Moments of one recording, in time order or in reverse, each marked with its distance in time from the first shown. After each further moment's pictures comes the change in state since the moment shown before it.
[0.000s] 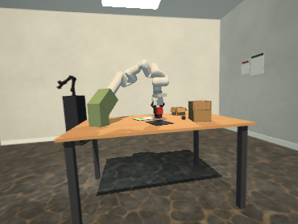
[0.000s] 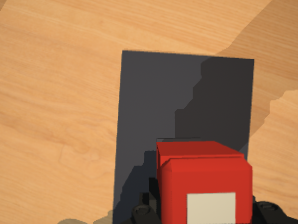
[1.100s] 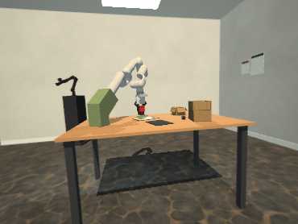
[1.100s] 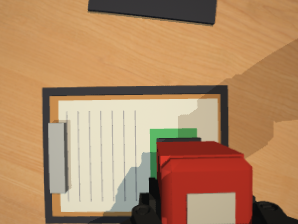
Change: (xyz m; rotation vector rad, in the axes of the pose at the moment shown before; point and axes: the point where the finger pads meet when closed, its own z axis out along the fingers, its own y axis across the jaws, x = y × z) arm -0.284 0.037 -0.001 -0.013 0.016 -0.046
